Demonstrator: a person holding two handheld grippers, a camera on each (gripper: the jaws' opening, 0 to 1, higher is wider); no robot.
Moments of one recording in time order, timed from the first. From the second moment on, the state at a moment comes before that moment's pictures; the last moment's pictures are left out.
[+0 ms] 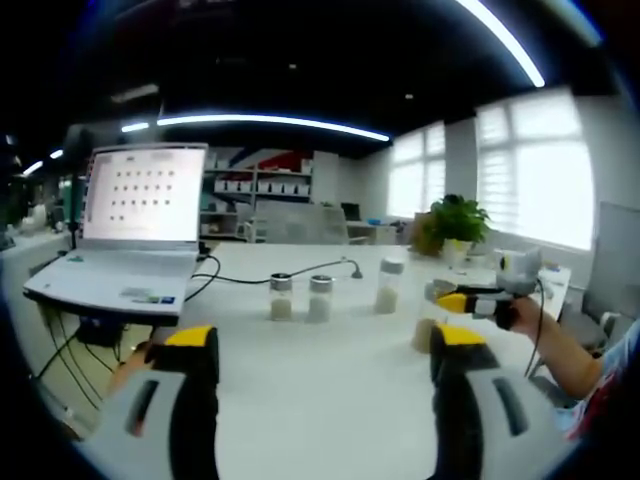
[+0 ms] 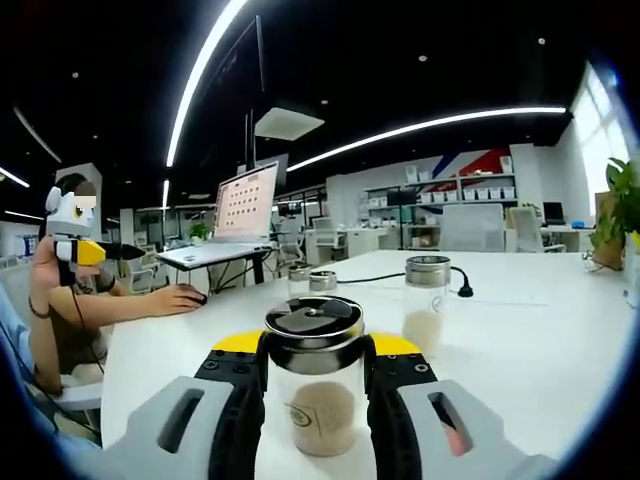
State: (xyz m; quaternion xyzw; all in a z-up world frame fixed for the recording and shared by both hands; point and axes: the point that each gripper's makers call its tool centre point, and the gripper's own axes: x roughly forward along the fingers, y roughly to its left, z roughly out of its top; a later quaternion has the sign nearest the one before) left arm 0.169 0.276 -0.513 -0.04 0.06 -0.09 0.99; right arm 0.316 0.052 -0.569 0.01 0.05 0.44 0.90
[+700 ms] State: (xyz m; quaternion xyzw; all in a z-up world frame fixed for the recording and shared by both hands) left arm 0.166 0.278 -0.510 -0.04 0.06 -0.09 0.99; right arm 0.318 0.048 -0.570 0.00 0.05 0.34 0.94
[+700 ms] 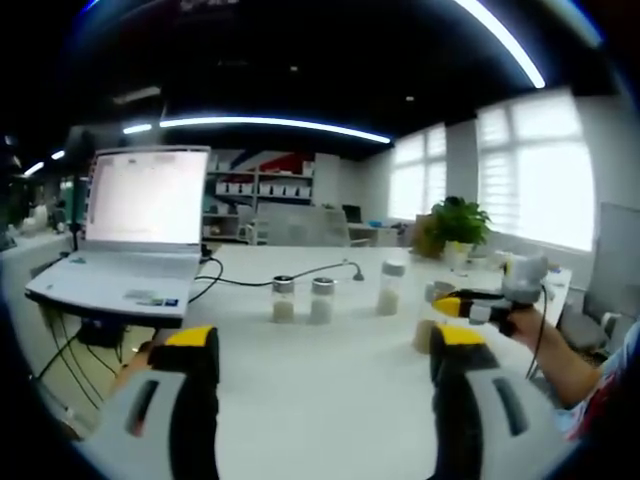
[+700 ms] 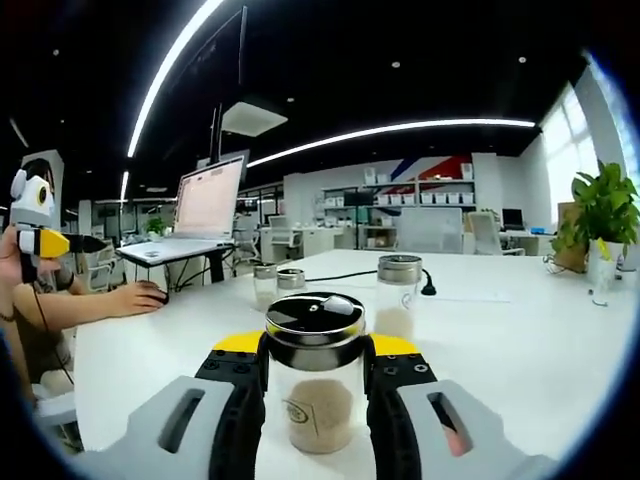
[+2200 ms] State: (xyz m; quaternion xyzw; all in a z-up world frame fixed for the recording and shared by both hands) left arm 0.165 0.282 -0.510 -0.04 0.06 -0.08 0.99; right arm 0.316 0.041 -0.575 -0.01 0.06 0.26 0.96
